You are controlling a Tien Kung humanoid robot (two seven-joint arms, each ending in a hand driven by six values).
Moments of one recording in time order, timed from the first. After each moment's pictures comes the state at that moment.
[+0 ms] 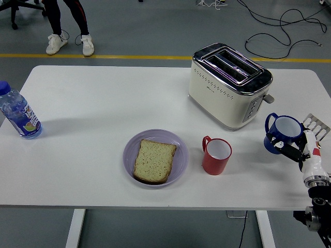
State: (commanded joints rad) left arm -0.04 0.04 -0.49 -0.18 0.58 0.04 0.12; right arm 0.17 -0.23 1.15 1.08 -1.03 -0.40 0.35
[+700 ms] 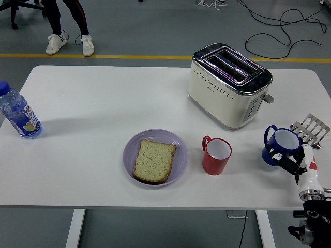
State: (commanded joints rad) left arm -0.04 0.04 -0.51 -0.18 0.60 0.04 0.12; right arm 0.11 -0.18 1.14 1.05 -1.02 -0.43 0.41
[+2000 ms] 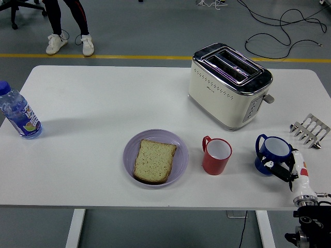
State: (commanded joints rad) left arm -0.05 0.04 -0.51 -0.18 0.61 0.04 0.12; right arm 0.12 -0.17 1.09 1.00 -1.06 -0.43 0.41
